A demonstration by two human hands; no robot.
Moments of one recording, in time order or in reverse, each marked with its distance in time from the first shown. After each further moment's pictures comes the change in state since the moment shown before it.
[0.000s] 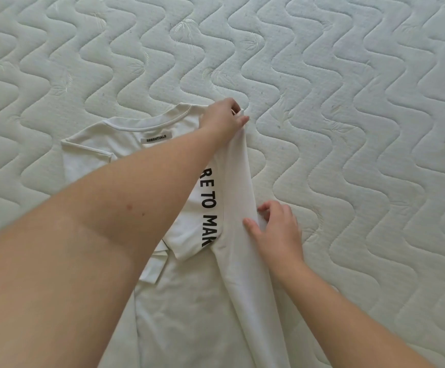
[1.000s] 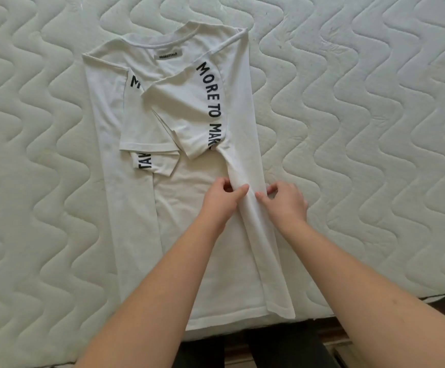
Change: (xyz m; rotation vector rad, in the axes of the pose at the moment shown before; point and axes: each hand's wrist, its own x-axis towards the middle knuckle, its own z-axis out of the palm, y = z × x) left_hand -0.347 -0.047 0.082 -0.813 -0.117 -0.556; right_hand -0.119 0.069 0.003 -0.153 -0.099 0.149
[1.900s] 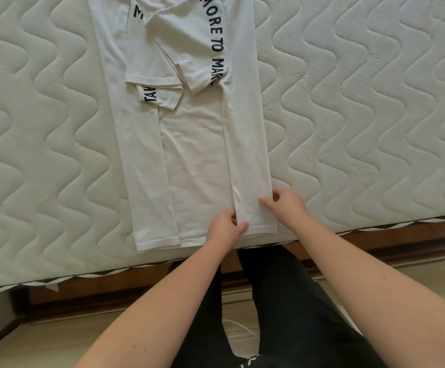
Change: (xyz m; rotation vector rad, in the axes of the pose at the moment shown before) left_hand -0.135 -0.165 0.004 0.564 -0.153 -0.125; right_hand -0.114 0.096 0.026 0.010 -0.344 -0.006
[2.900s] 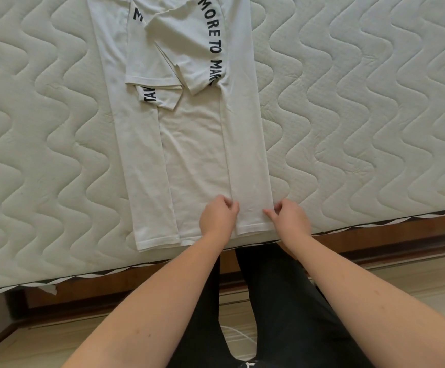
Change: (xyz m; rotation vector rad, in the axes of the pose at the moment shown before) left_hand 0.000 0.020 -0.018 0.118 0.281 -0.037; right_hand -0.032 0.015 0.021 -0.147 0.144 0.156
